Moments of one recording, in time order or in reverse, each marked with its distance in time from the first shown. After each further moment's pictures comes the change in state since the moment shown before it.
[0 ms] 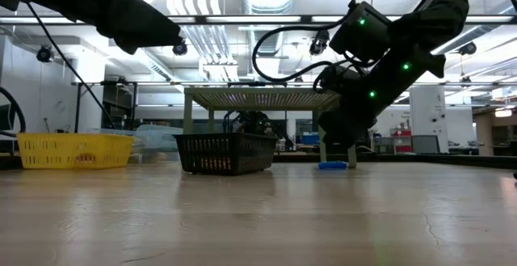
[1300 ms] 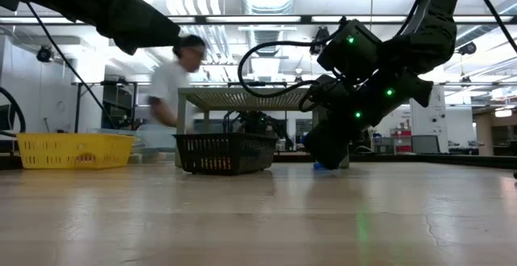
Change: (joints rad) left arm 0.000 0.000 0.000 -0.002 0.001 -0.012; right arm 0.020 0.192 0.033 0.230 0.168 -0.112
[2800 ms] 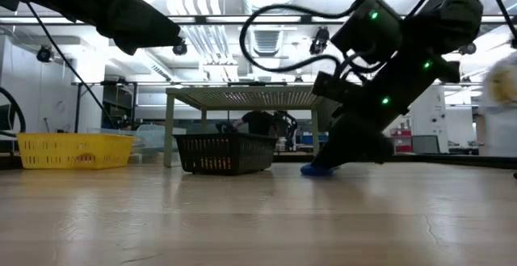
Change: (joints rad) left arm 0.000 0.000 0.000 0.000 0.000 -0.003; right arm 0.153 -0.058 -0.001 -0.115 -0.538 0.060
